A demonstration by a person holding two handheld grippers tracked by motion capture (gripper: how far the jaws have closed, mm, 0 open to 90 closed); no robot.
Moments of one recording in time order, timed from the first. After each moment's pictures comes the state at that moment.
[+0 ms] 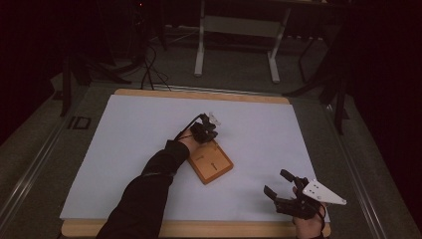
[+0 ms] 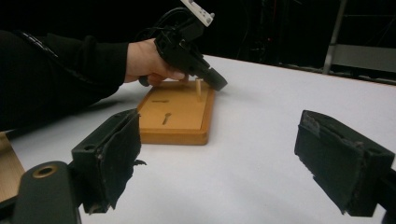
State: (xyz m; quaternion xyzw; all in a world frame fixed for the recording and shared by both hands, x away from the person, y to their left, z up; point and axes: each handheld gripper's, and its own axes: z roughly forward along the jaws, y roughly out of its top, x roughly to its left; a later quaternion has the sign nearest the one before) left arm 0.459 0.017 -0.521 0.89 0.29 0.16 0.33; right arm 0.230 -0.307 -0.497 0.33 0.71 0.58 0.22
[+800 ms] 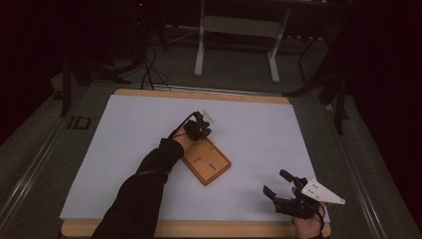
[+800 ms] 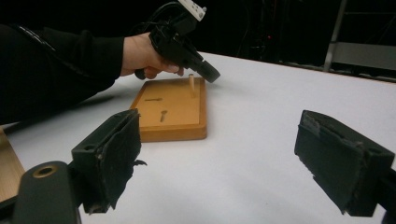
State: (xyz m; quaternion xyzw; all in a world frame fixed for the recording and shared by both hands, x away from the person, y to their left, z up) left arm 0.466 0.031 -0.521 0.89 0.29 0.18 0.32; right arm 0.231 -0.306 -0.499 0.33 0.71 0.58 0.21
